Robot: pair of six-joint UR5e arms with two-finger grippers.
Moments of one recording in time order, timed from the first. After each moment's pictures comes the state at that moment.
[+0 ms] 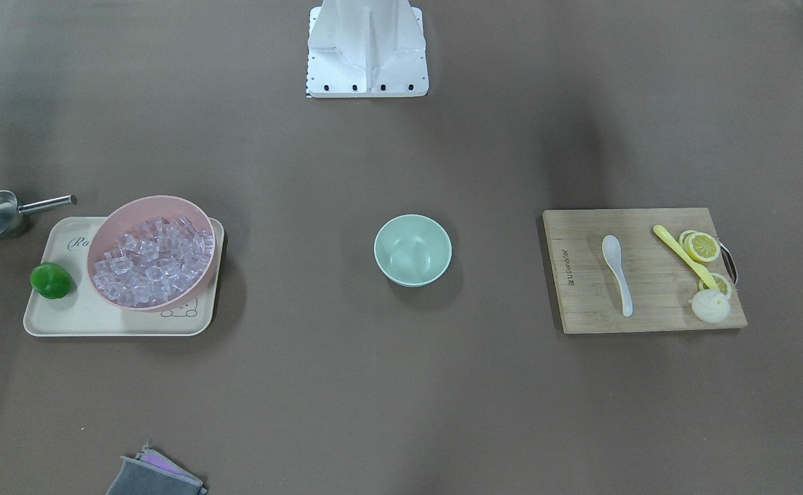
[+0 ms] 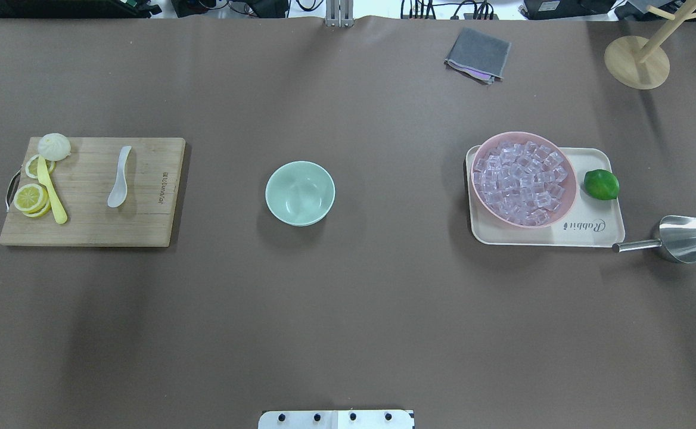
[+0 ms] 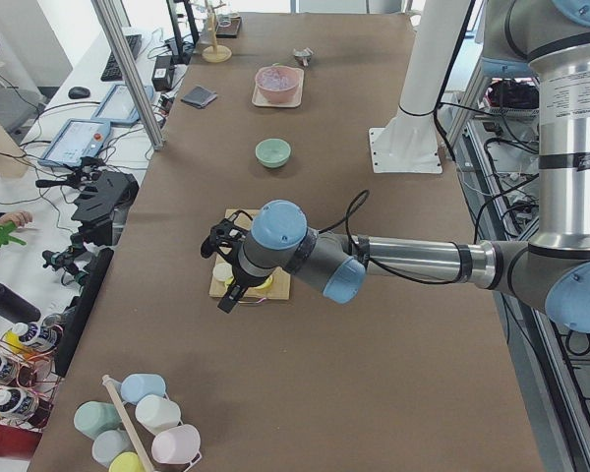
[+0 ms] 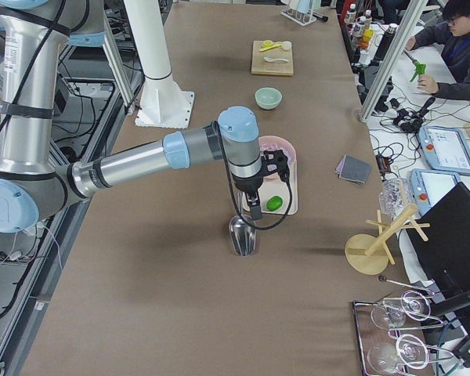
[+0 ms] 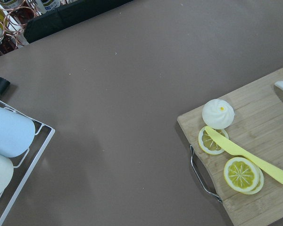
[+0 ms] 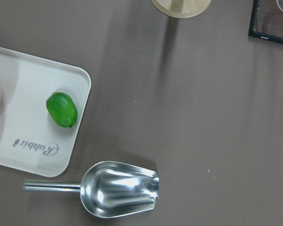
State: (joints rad) left arm -1.59 -1.46 -1.73 -2.11 -2.41 0.04; right arm 1.52 -1.73 2.08 -1.64 2.30 0.01
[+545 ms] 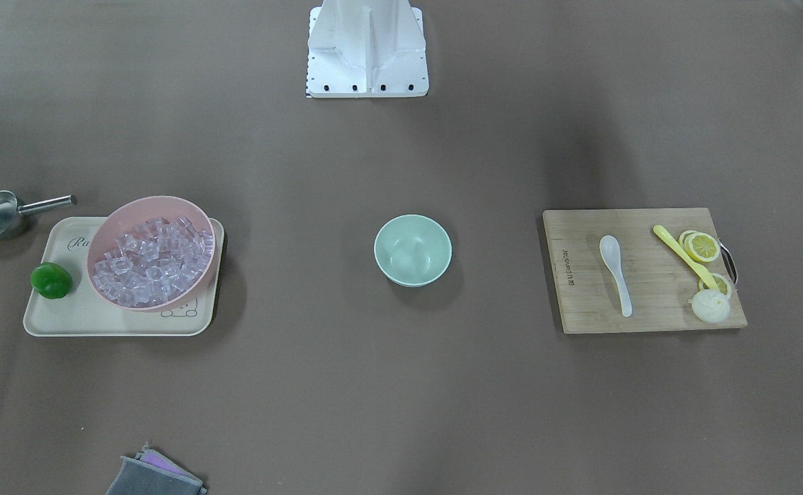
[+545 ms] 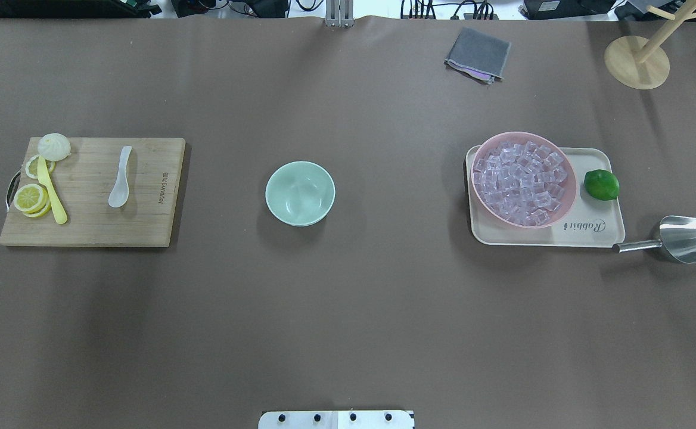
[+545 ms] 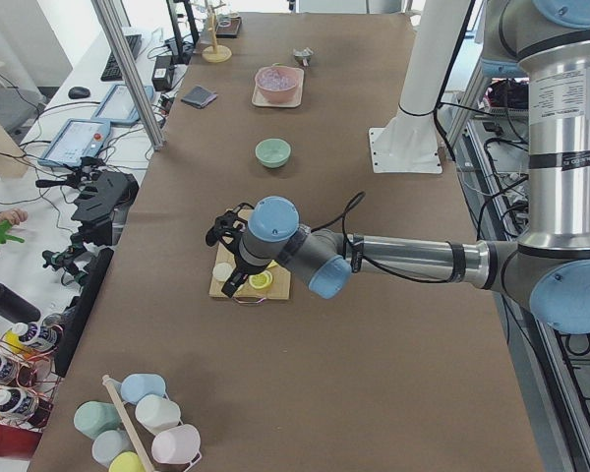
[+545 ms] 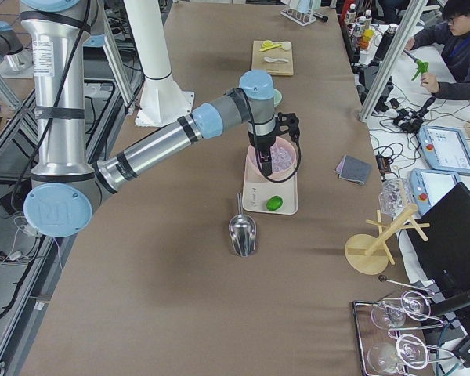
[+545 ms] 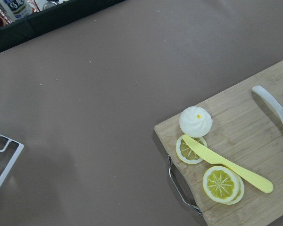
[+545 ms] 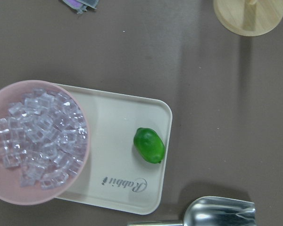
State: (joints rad) left arm -1.43 -1.49 -1.72 -2.16 -2.41 -0.09; right arm 1.26 -1.56 2.15 -1.64 2.26 0.46
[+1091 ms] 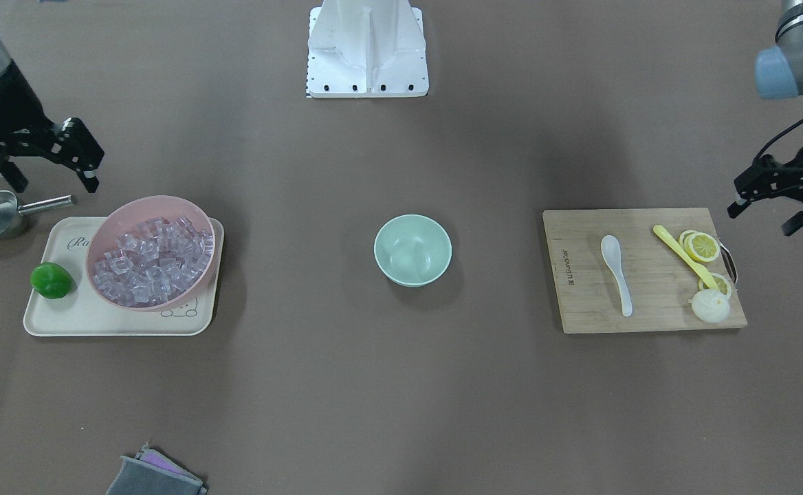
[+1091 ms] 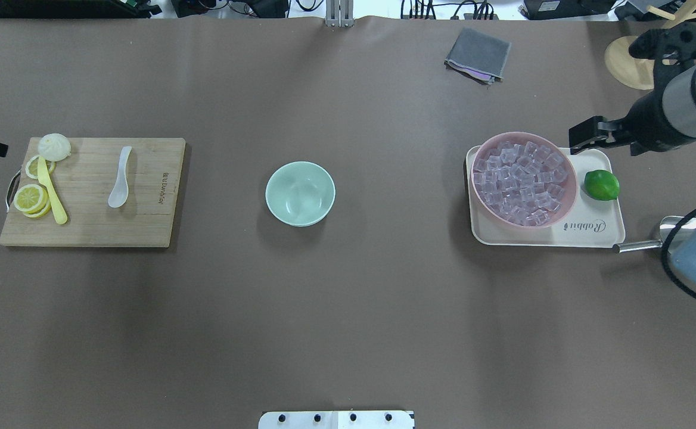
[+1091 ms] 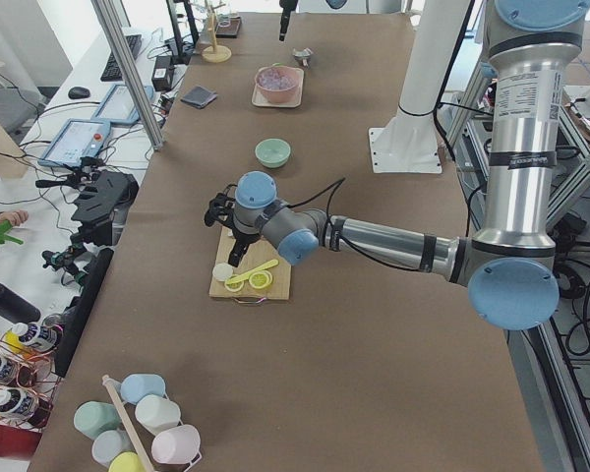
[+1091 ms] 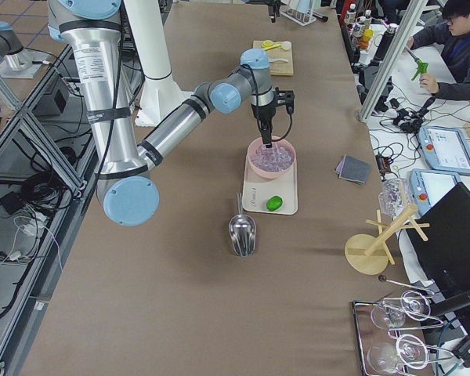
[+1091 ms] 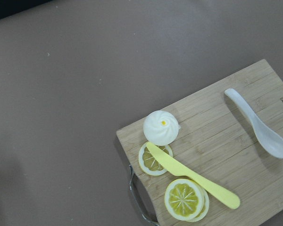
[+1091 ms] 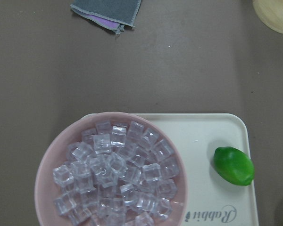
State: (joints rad) left arm -1.19 -1.62 -1.69 -2.16 -2.28 -0.53; right arm 0.92 -1.37 2.14 -1.65 1.95 0.95
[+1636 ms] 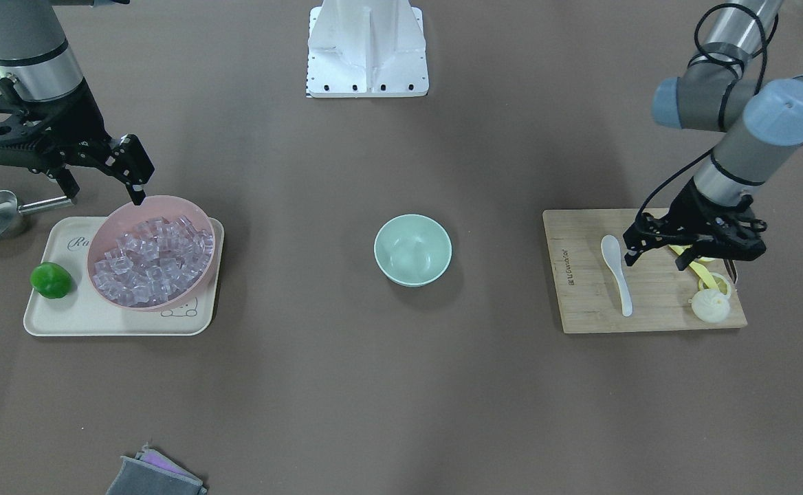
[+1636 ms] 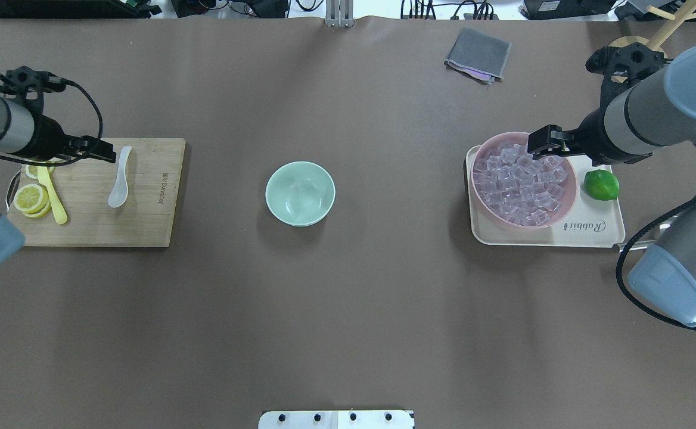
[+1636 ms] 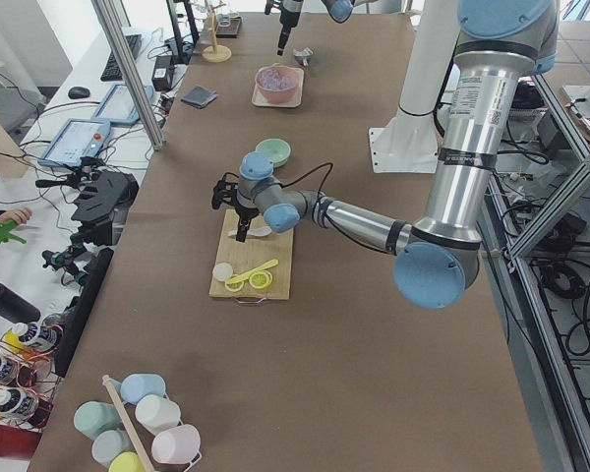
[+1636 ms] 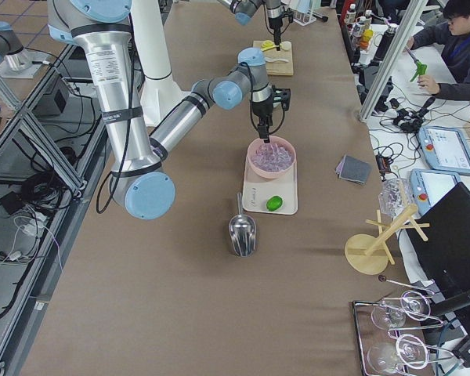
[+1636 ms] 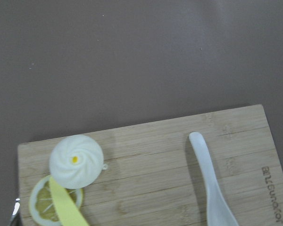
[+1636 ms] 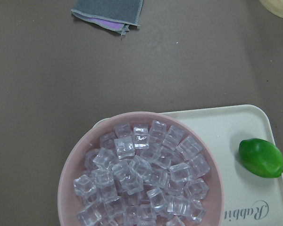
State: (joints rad) left arm -0.93 -1.77 -1.60 -2.16 -2.01 -0.88; right arm 0.84 -1.33 2.12 -1.65 1.86 1.08
